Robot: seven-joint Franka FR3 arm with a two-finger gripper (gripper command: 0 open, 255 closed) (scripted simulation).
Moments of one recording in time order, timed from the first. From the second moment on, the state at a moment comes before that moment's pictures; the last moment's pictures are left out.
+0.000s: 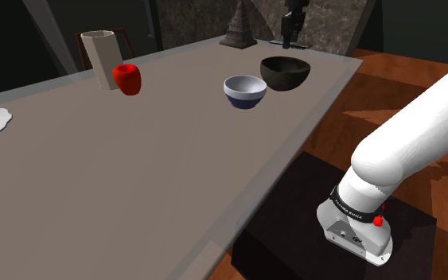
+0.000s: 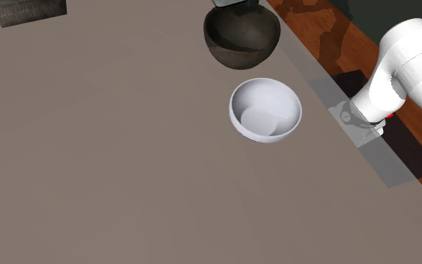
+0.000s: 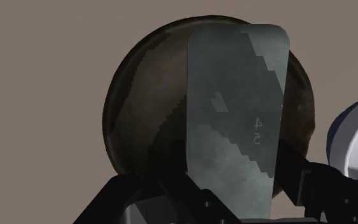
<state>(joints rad) -0.17 -0.29 -0.20 -1.89 -0.08 1.56 -0.45</state>
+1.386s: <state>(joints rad) -0.18 -0.31 -0.20 -2.07 -0.09 1.71 -0.45</state>
